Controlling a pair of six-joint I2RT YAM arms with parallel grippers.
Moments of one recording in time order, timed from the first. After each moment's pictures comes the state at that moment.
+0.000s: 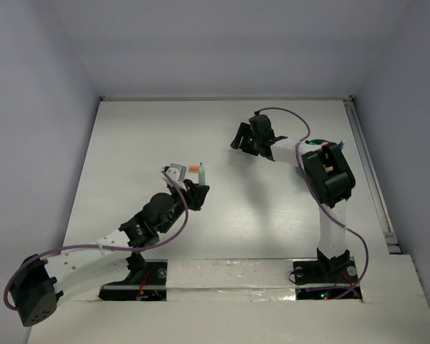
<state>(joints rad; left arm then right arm) -0.91 0.77 0.34 0.31 -0.33 -0.50 0.44 2.09 1.37 0.04 -0.03 0.67</state>
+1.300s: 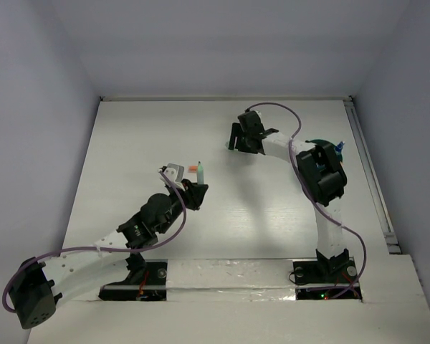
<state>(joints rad) -0.91 0.74 0.33 0.30 -0.33 -0.48 0.49 2.15 1.56 -0.22 0.14 0.56</state>
